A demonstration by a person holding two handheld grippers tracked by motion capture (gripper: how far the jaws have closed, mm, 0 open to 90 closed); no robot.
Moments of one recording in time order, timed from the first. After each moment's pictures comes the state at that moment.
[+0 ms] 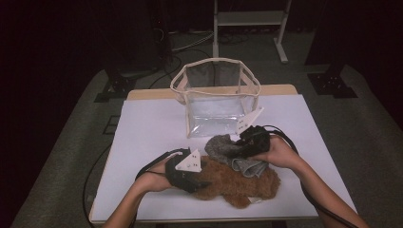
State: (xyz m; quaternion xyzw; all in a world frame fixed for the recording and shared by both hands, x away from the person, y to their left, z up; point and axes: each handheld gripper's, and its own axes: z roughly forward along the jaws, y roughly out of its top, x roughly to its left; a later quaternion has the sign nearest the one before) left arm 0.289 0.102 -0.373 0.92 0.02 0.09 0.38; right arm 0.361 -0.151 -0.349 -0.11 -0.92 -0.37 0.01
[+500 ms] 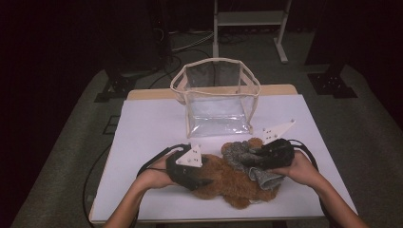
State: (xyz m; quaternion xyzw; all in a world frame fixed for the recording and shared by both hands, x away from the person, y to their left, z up) left arm 0.299 0.095 -0.362 0.91 0.04 0.07 0.40; right arm 0.326 -0.207 -0.366 -0.16 -0.89 -0.43 0.01
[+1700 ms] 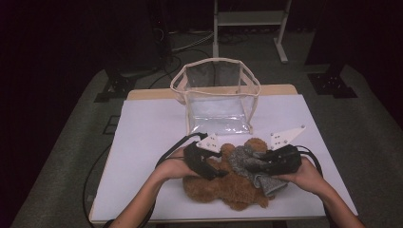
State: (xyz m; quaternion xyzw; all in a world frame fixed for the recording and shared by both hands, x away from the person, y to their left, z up) left arm 0.322 0.052 -0.360 0.92 0.06 0.04 0.38; right arm 0.310 -0.221 -0.368 -0.15 -0.87 -0.46 0.02
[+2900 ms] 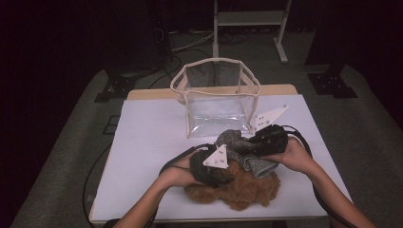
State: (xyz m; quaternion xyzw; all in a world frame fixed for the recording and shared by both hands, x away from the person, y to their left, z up) left arm 0.294 0.039 -0.360 0.92 -0.01 0.09 0.39; right arm 0.348 -0.188 -0.333 -0.14 -0.90 -0.42 -0.01
